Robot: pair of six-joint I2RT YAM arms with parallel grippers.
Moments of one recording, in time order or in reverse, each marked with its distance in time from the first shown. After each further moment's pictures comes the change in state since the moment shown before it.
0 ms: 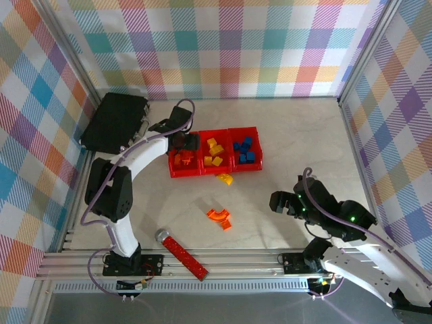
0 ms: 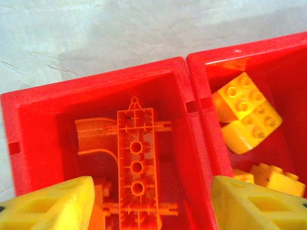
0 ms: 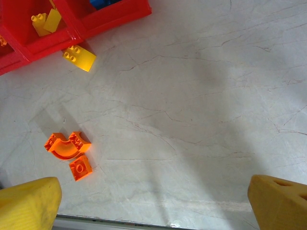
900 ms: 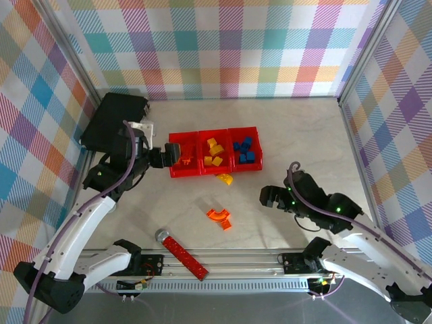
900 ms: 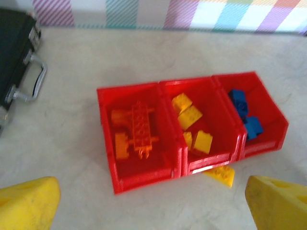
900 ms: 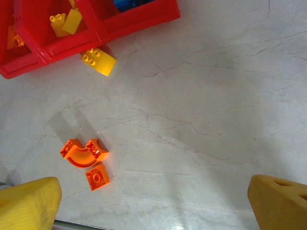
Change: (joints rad) left arm -0.012 -0.798 -0.296 -0.154 -0.001 -0.047; right arm 0.000 0.080 -0.026 0.150 -0.045 -0.018
